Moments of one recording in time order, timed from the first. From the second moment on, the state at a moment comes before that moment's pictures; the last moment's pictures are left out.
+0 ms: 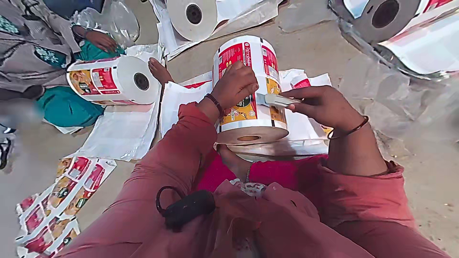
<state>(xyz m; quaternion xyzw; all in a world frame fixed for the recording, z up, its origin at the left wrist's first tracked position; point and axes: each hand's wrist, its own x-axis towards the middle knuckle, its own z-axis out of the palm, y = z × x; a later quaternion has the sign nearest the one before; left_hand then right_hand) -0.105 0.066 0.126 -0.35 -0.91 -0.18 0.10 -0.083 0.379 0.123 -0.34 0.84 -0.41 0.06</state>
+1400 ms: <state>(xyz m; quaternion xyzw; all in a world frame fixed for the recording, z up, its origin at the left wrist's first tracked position) -0.091 0.084 0.118 -0.39 -0.89 -0.19 0.15 -0.069 0.357 0.129 -0.38 0.88 -0.27 0.06</state>
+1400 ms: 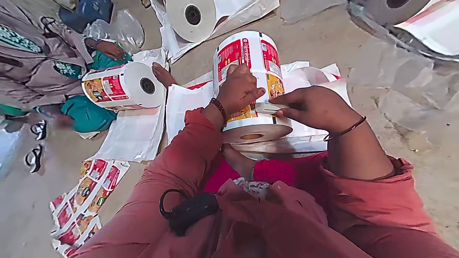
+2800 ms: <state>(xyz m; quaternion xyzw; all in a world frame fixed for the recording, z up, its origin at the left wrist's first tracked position) -0.068 0.084 0.105 -0.43 -0.84 -0.25 0.22 -0.012 0.378 0.156 -0.39 0.89 -0.22 0.06</state>
